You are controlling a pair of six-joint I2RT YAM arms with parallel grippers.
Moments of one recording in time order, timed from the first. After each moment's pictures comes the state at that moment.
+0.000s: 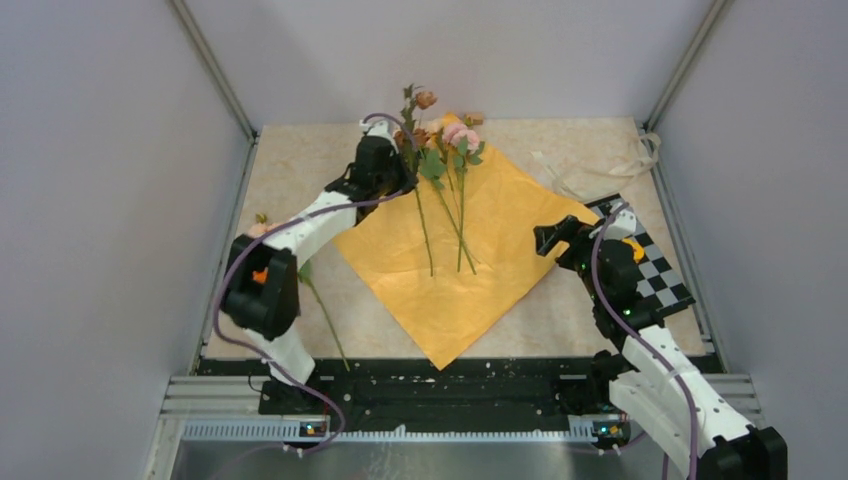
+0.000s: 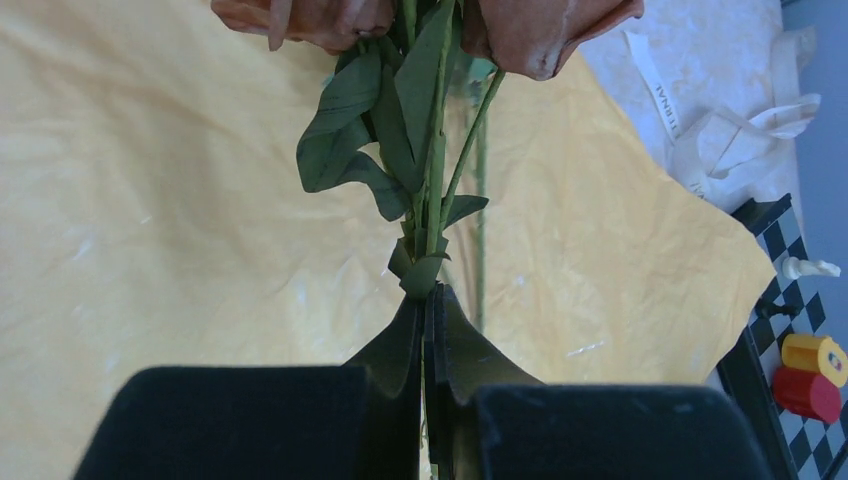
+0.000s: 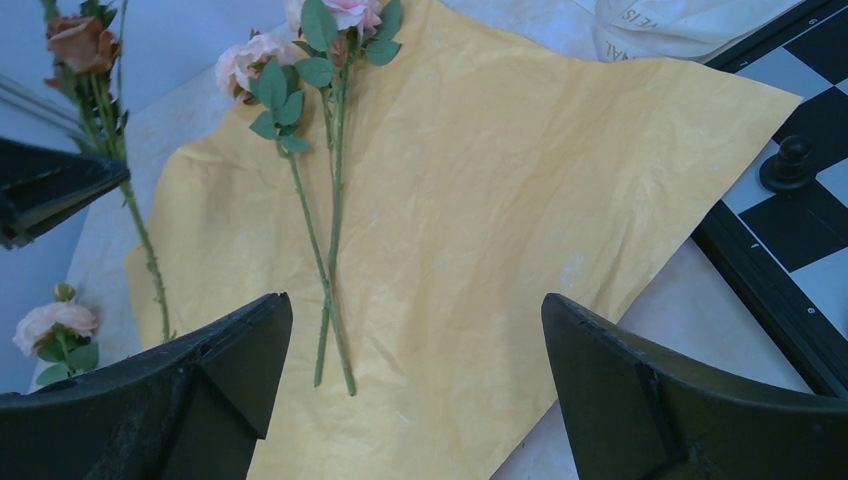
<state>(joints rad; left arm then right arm) -0.40 1.65 1.23 -0.08 0.02 -0.57 0.30 0.69 0.39 0.07 0.14 0.58</state>
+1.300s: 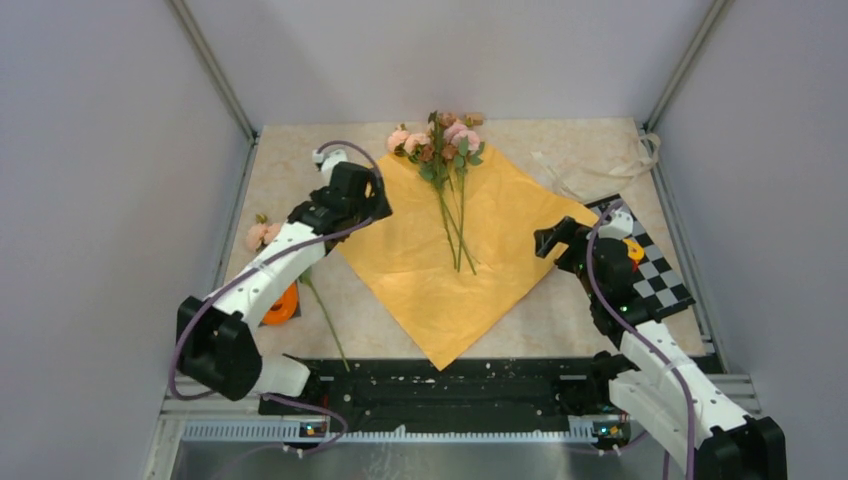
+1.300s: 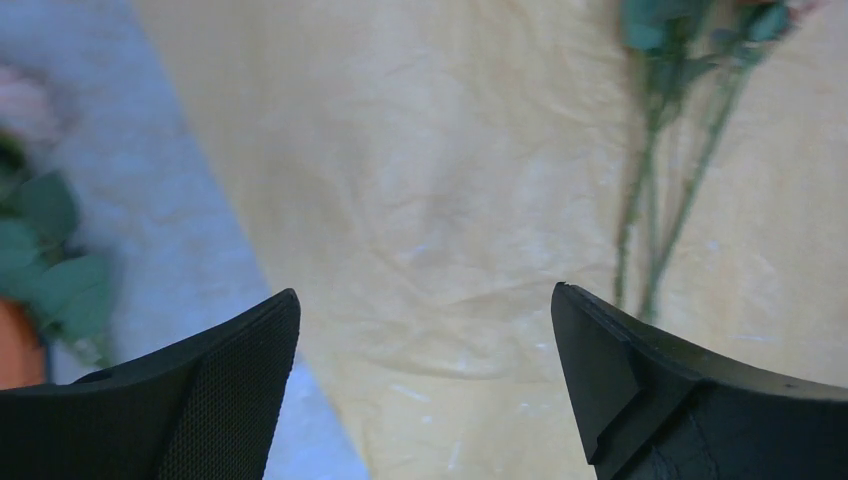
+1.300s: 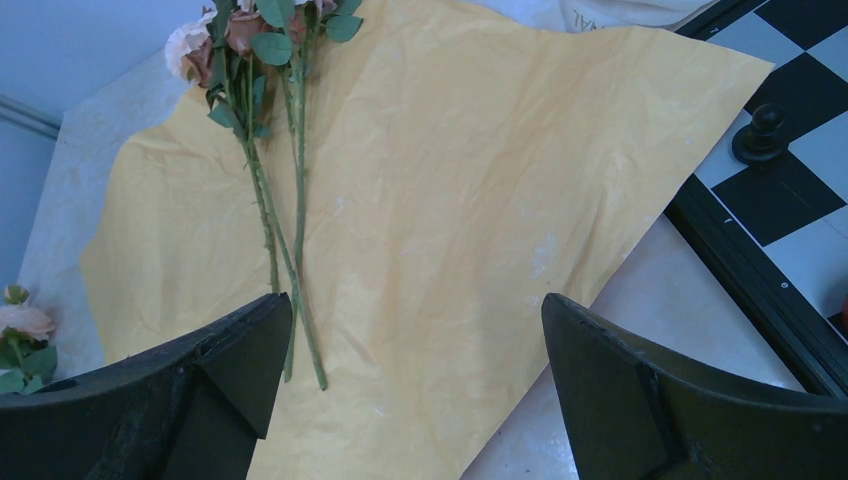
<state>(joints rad) -0.46 1.47 1.21 -0.47 -0.32 -0.63 0.30 0.74 0.39 0.05 0.17 0.58</state>
